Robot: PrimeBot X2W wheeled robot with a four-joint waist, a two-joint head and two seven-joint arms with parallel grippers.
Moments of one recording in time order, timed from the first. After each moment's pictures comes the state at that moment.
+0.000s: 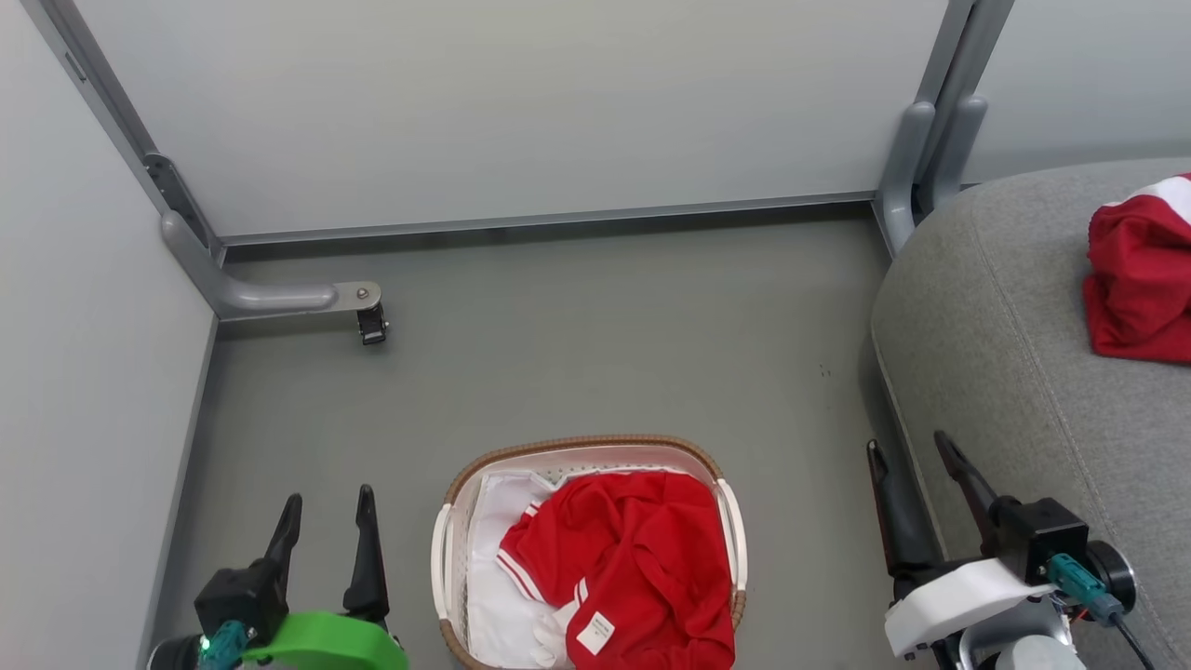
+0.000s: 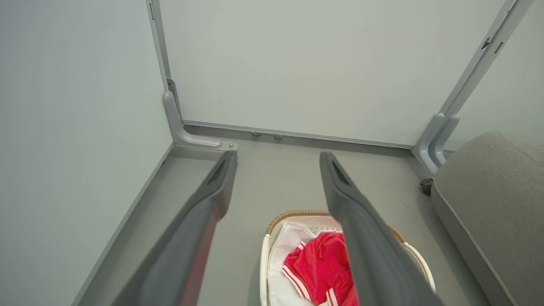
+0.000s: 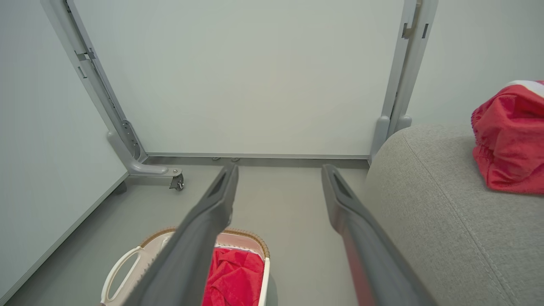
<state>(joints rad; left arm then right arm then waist) 0.00 0.11 -0.16 0.30 -0.34 0.00 -0.26 -0.03 -0.05 0.06 0.22 0.15 0.13 -0.26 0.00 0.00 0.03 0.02</state>
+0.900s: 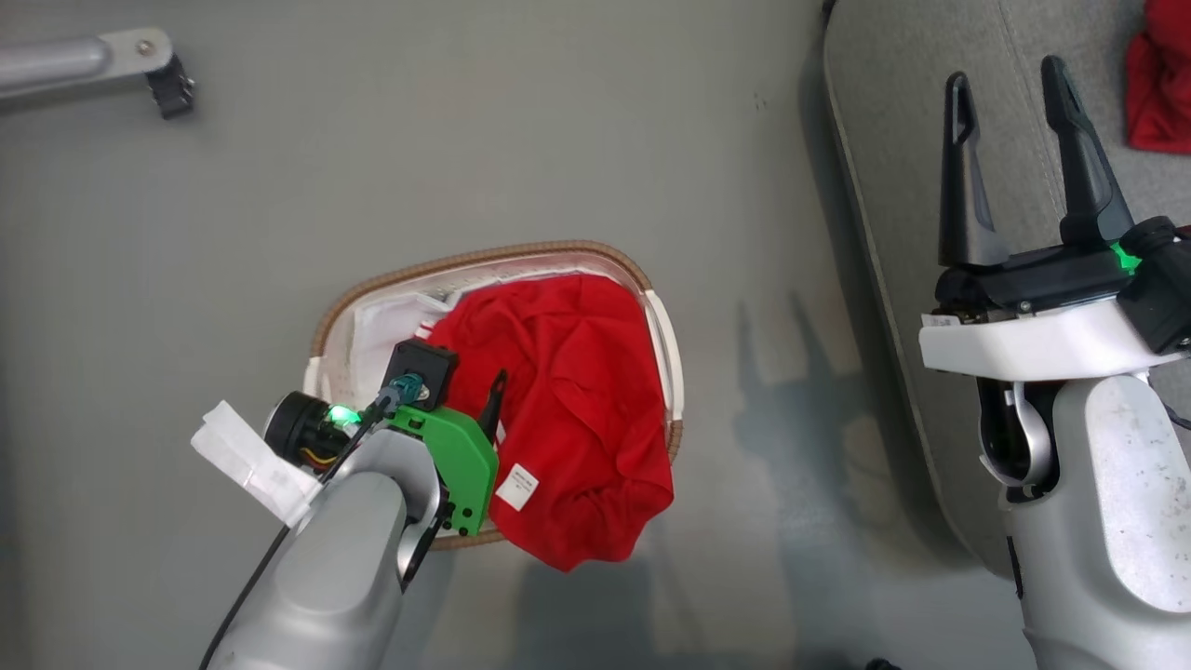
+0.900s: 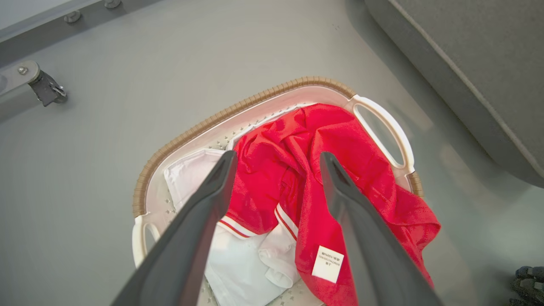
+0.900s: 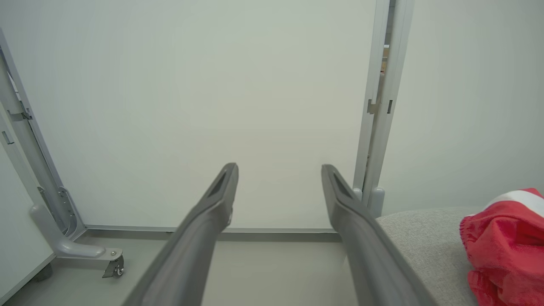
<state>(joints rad) -0.59 0.08 -0.50 0.83 -0.24 -0.12 -0.05 -0.44 -0.05 0.01 -0.05 0.16 0.13 -0.26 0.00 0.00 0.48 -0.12</state>
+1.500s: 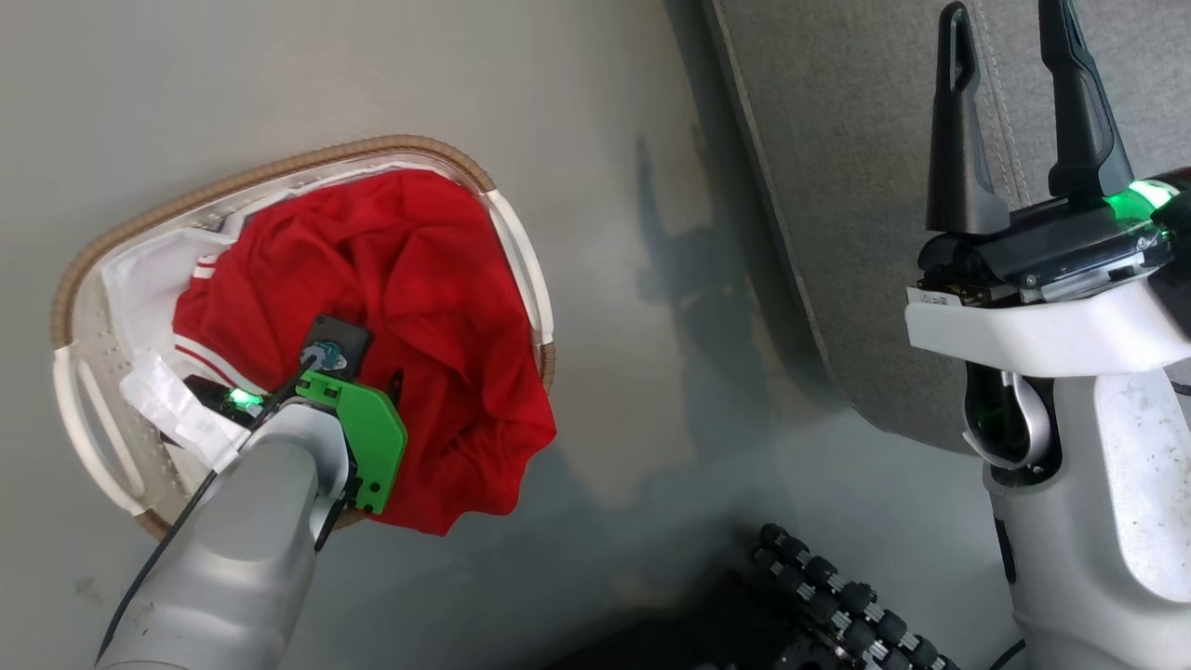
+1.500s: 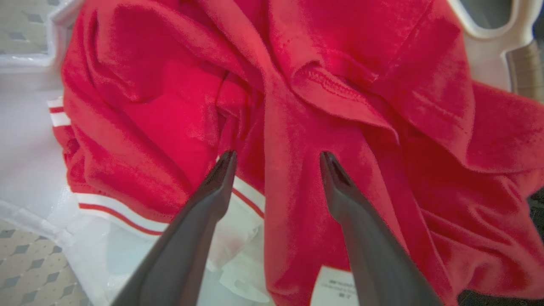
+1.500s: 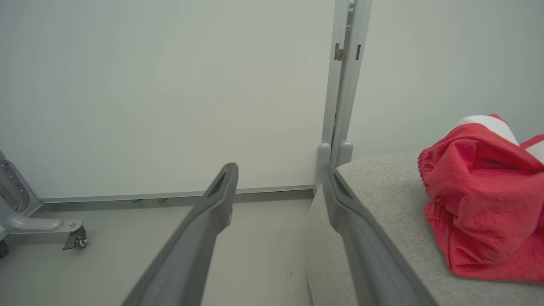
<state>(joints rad) -0.74 0.18 -0.63 1.07 -0.32 -0.13 -0.01 -0.49 -0.05 0.08 -0.16 0.27 0.13 -0.26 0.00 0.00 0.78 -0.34</state>
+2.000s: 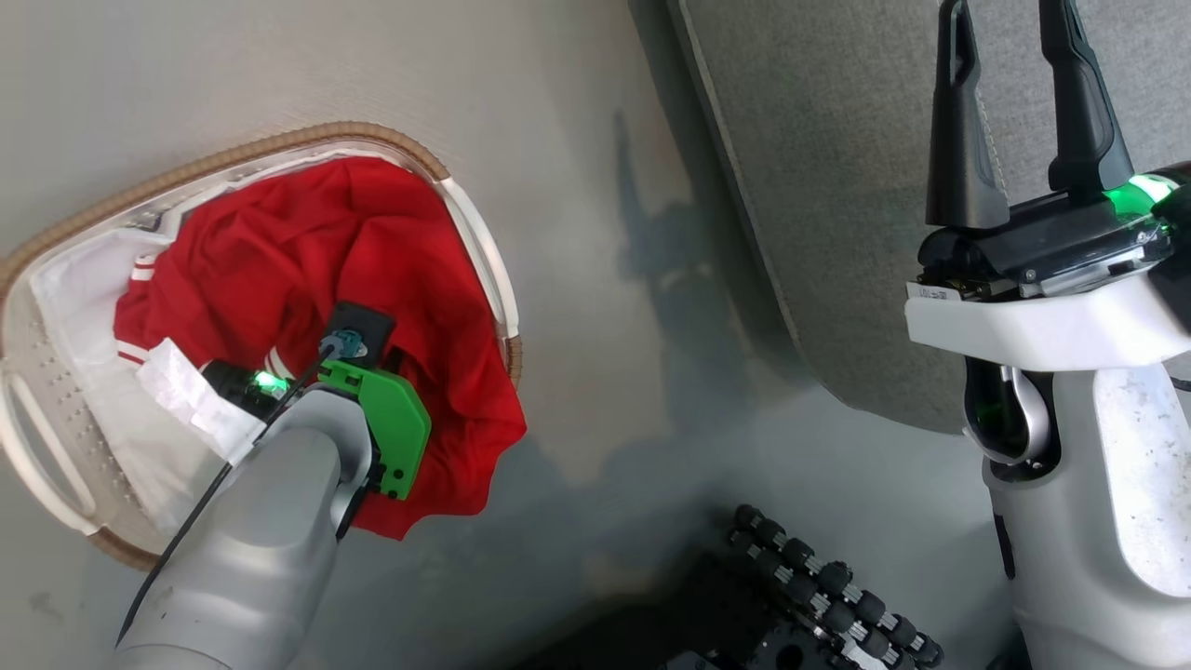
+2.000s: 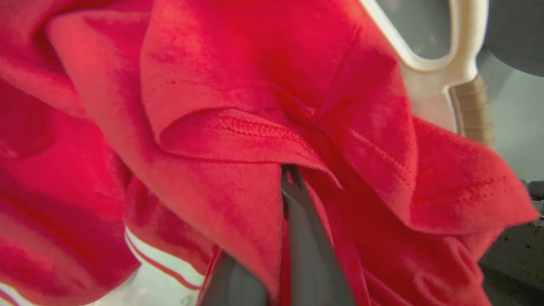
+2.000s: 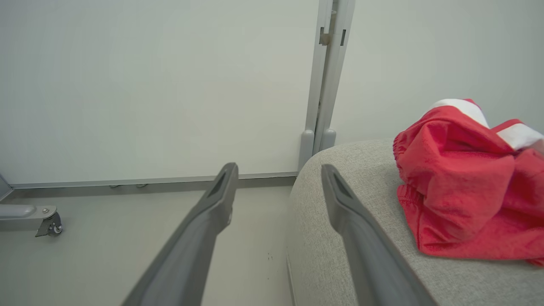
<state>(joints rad) -0.78 0.16 -0.70 1.09 -0.39 -0.13 -0.05 -0.50 -0.05 0.08 -0.15 0.28 0.13 -0.26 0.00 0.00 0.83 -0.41</state>
